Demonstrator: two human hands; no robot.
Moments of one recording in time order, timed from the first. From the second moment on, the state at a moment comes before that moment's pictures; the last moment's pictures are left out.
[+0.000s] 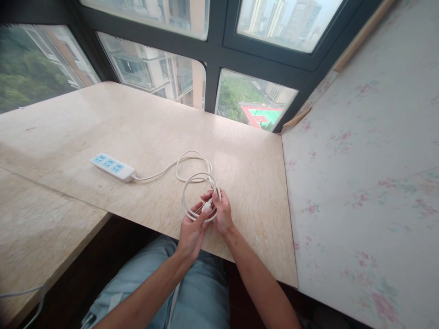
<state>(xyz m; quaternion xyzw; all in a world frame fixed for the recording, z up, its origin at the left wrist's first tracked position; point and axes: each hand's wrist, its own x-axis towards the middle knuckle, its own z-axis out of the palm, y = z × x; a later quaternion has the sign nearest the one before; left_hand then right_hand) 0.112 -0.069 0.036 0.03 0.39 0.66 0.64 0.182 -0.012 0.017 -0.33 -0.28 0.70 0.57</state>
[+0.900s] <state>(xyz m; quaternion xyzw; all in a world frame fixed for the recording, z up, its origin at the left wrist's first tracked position) -0.016 -0.045 0.045 0.32 0.44 0.33 0.77 0.201 -0.016 0.019 -0.27 -0.17 0.85 0.42</state>
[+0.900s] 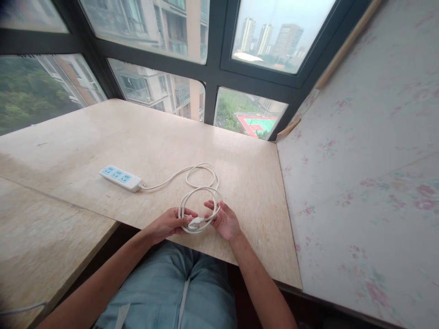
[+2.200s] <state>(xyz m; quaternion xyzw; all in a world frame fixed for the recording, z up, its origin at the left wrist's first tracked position) -0.056 -0.047 0.053 0.25 0.46 0.34 0.78 0.202 -0.004 0.009 -0.30 -0.10 0.71 0.63</state>
